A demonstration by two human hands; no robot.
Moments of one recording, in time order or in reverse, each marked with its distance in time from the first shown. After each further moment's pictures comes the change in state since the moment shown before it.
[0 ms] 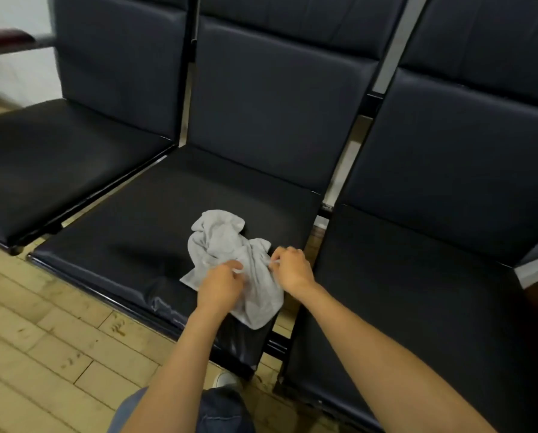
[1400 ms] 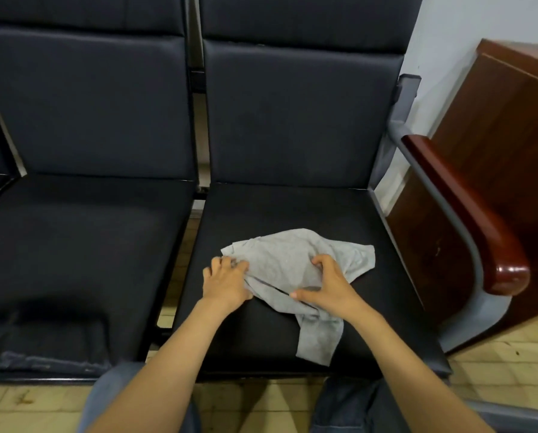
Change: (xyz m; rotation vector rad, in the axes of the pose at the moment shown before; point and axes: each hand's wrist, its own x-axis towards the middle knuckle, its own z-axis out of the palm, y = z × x) left_hand -0.066 0.132 0.175 0.864 -0.281 0.512; right_hand -0.197 0.249 -0.090 0.519 0.150 0.301
